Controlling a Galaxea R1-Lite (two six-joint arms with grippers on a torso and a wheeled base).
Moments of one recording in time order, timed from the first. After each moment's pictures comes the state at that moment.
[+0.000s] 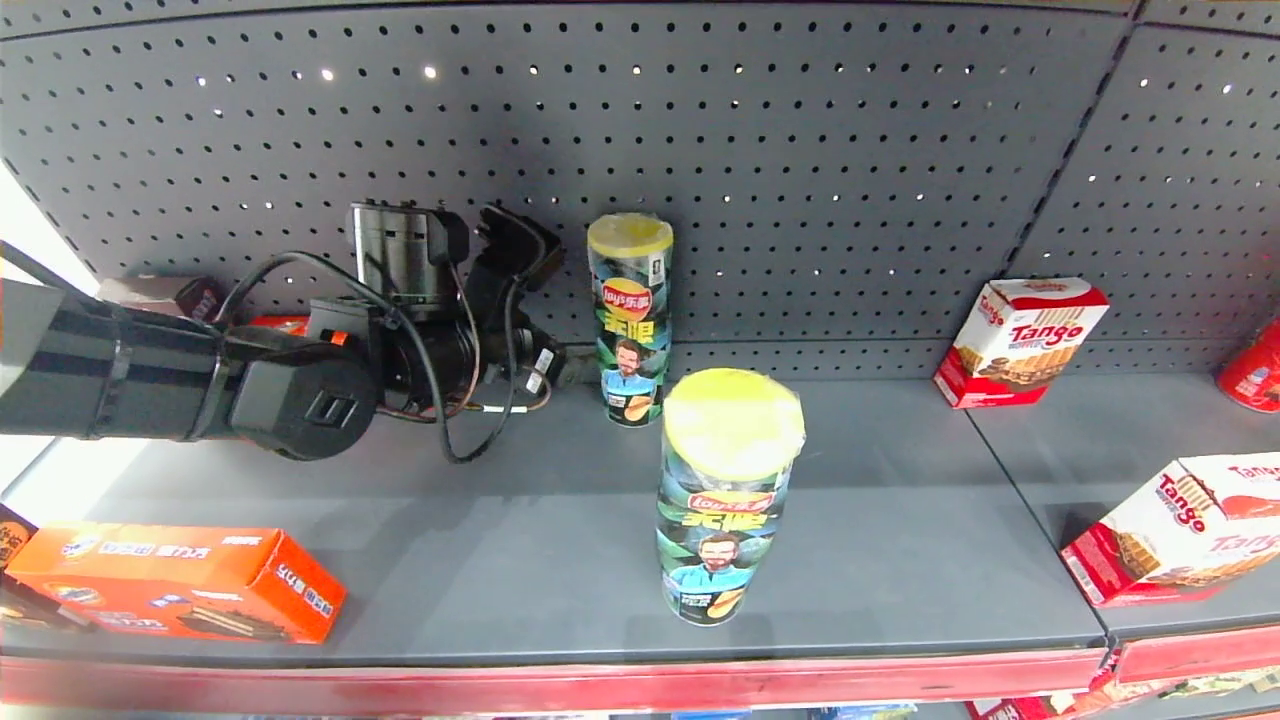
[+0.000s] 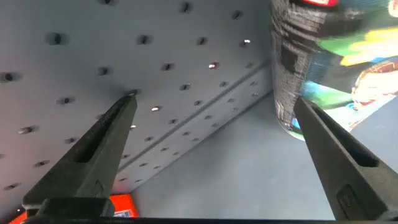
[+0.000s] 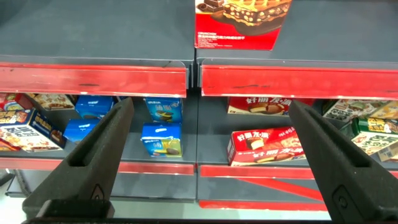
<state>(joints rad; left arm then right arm) -0.36 1.94 -1.28 -0.40 0.02 0.40 0.10 0.09 0.00 0.01 -0.06 -0.01</state>
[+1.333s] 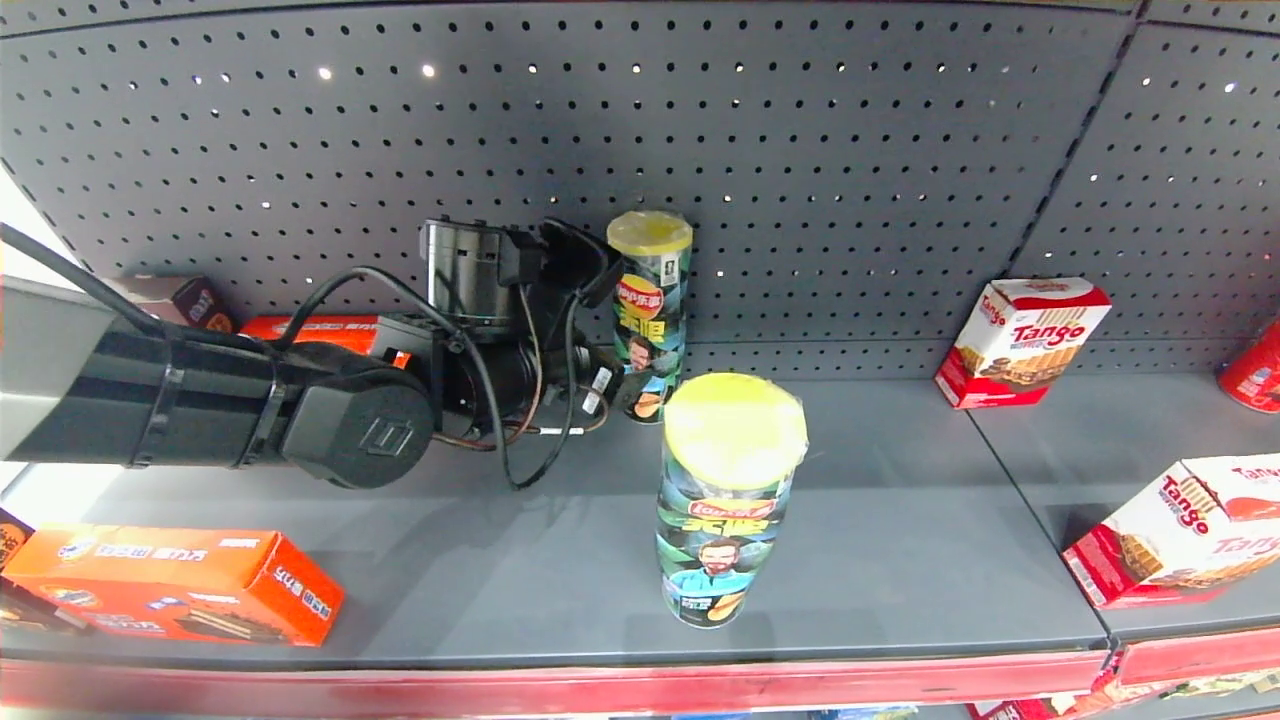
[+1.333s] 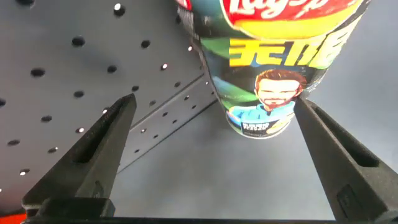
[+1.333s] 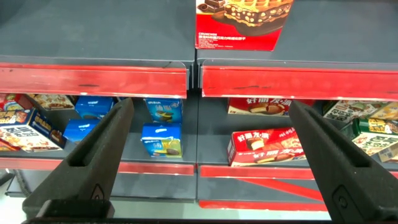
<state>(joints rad) -0.50 1.95 -1.29 -0.39 0.10 0.32 0.10 0.09 0.00 0.01 -0.06 -0.01</state>
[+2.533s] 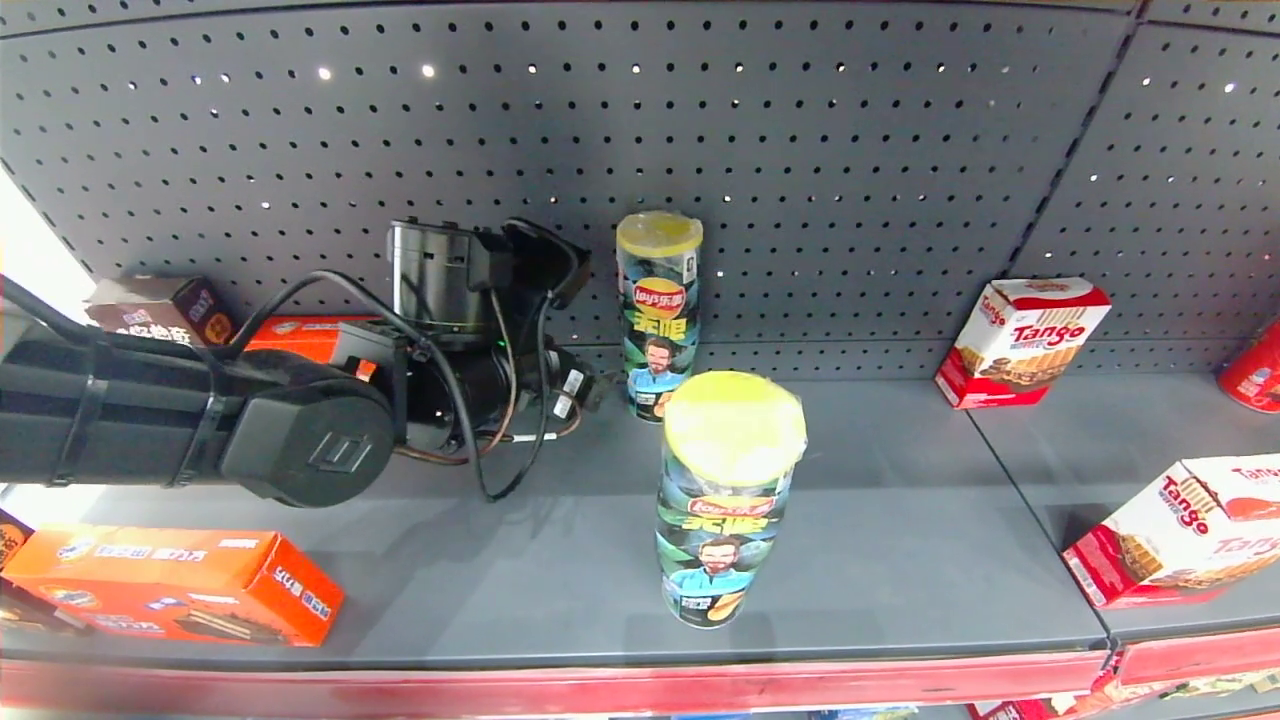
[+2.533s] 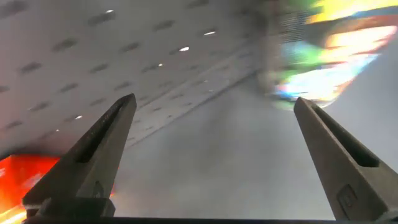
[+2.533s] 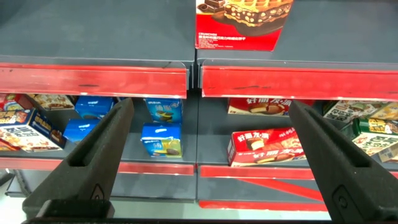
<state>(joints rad) -0.49 1.88 -1.20 -0.39 0.23 0.29 0.10 0.09 0.00 0.01 -0.06 -0.01</state>
